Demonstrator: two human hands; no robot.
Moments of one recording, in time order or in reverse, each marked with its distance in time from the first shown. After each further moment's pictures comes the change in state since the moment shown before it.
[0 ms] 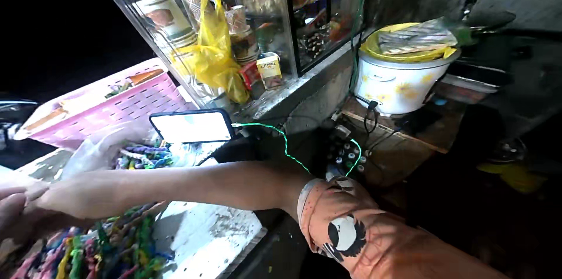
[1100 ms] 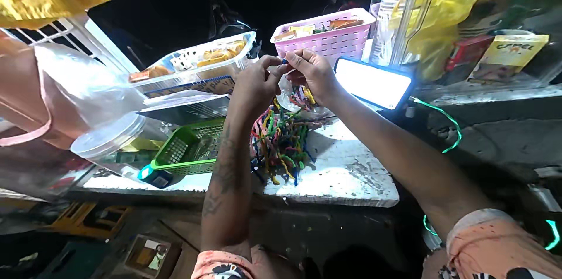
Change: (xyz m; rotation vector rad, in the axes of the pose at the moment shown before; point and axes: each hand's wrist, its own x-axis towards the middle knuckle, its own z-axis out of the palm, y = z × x) left_hand -0.021 0.067 0.008 0.121 0.254 -0.088; right_hand -0.025 -0.013 -0.039 0.956 0.406 0.247
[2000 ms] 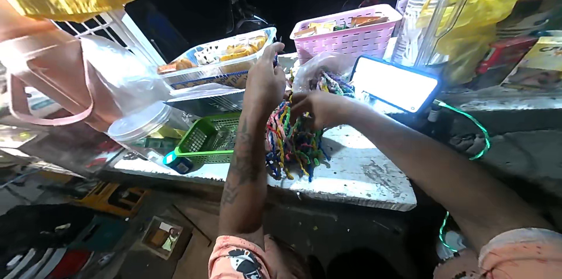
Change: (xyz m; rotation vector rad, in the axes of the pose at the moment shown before) left_hand -0.001 -0.001 -0.008 -0.018 0.100 -0.203; right_hand -0.023 -0.004 0.006 -0.914 -0.842 -0.207
